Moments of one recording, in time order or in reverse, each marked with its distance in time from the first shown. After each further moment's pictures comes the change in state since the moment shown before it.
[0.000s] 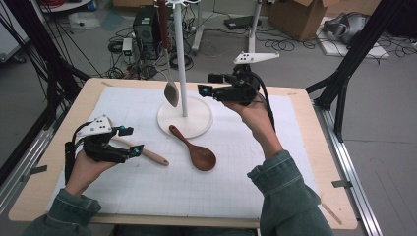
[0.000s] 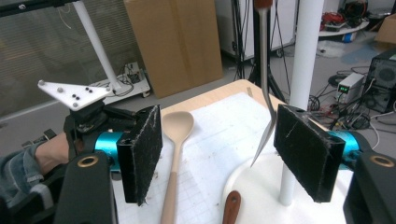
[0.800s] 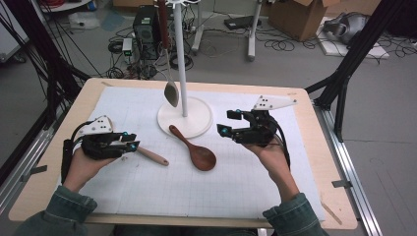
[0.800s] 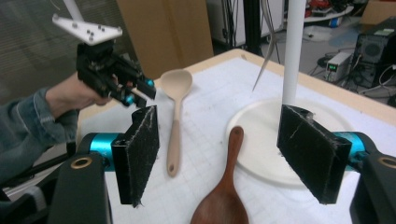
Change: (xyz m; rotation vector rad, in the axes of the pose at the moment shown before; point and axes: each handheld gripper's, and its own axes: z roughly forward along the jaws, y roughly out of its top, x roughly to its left) left arm 0.014 -0.006 -0.001 0.094 0.004 0.035; right arm 0.021 -0.092 -0.045 0.016 -0.053 0.023
